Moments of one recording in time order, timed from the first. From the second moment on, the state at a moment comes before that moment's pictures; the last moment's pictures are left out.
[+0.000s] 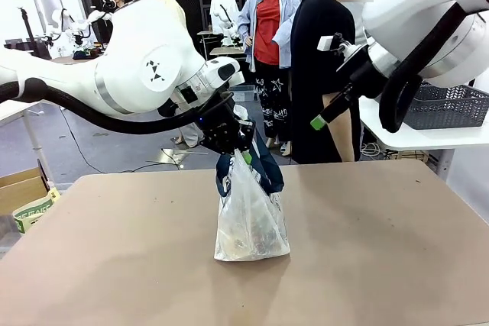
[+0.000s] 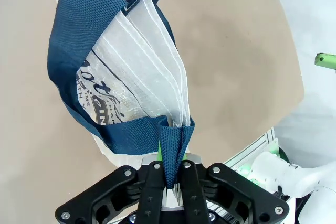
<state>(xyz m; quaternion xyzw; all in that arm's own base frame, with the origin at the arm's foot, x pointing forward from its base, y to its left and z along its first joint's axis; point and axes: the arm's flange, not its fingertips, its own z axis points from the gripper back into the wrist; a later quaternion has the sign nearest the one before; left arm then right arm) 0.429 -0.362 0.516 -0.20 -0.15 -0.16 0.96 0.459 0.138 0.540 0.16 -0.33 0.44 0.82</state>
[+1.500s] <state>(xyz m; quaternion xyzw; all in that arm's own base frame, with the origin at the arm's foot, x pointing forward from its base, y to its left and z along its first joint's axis) 0.444 -0.352 0.568 -0.07 -0.12 -0.16 0.98 0.459 0.131 0.543 0.15 -0.33 0.44 0.82</state>
